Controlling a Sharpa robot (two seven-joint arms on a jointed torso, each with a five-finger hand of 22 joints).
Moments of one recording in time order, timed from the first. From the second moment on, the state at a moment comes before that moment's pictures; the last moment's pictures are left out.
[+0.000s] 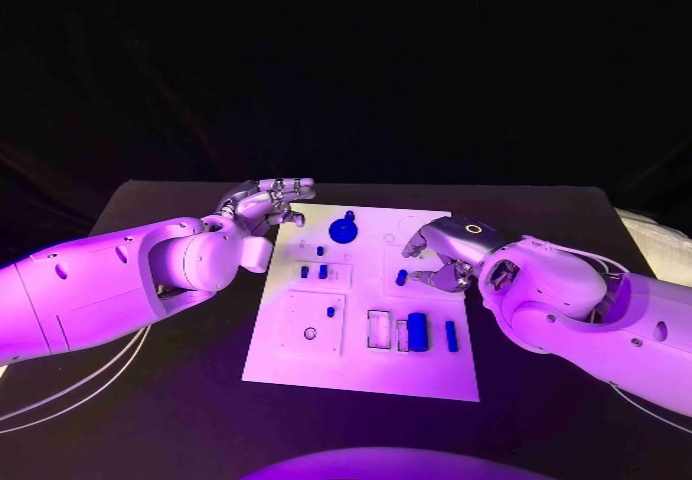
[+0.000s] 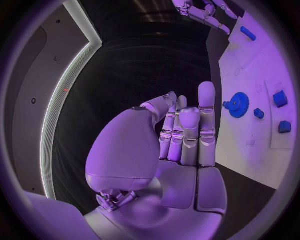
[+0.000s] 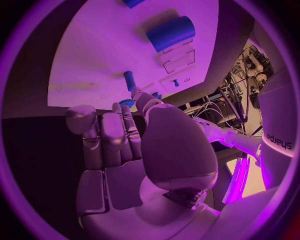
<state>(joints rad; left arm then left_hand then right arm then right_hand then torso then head) 1.19 -0.91 -0.04 1.53 0.16 -0.29 0.32 1.38 -0.12 0.49 -0.05 0.07 1.07 0.17 0.11 0.07 1.16 0.09 0.20 0.08 1.29 0.01 1.14 0.71 0.16 1.23 0.11 0.66 0.85 1.09 -0.86 0.05 1.77 -1.82 -0.18 -0.36 1.37 -0.14 0.35 0.07 0.06 1.04 0.12 0.06 0.07 0.99 0.08 0.09 0.06 1.46 -0.02 1.13 1.04 0.12 1.30 0.09 1.13 0.85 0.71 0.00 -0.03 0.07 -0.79</state>
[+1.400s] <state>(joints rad) 1.19 -0.91 -0.04 1.53 0.16 -0.28 0.32 1.38 -0.12 0.49 -0.05 0.07 1.07 0.17 0.11 0.07 1.16 0.09 0.20 0.08 1.29 0.01 1.14 0.70 0.16 1.23 0.11 0.66 0.85 1.08 -0.76 0.03 1.69 -1.81 -0.11 -0.34 1.43 -0.09 0.45 0.03 0.05 1.14 0.12 0.09 0.08 1.17 0.09 0.15 0.06 1.46 -0.02 1.18 1.08 0.12 1.35 0.07 1.17 0.93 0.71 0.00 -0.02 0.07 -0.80</state>
